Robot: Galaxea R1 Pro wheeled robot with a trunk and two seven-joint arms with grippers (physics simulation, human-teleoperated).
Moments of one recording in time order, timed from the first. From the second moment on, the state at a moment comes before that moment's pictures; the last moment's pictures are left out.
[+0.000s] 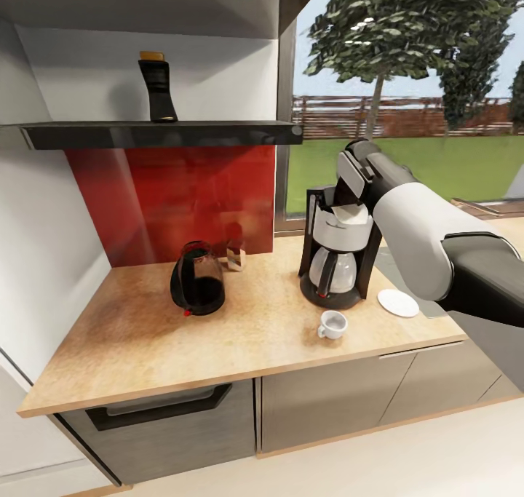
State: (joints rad) left arm -0.08 0.02 0.10 -0.10 0.19 -0.07 0.16; right arm -1.73 0.10 0.01 -0.26 0.01 1.04 -0.21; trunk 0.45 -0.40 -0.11
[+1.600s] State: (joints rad) left arm -0.08 0.02 0.10 -0.10 0.19 -0.07 0.16; right arm -1.73 0.10 0.01 -0.26 0.01 1.04 -0.21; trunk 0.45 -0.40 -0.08
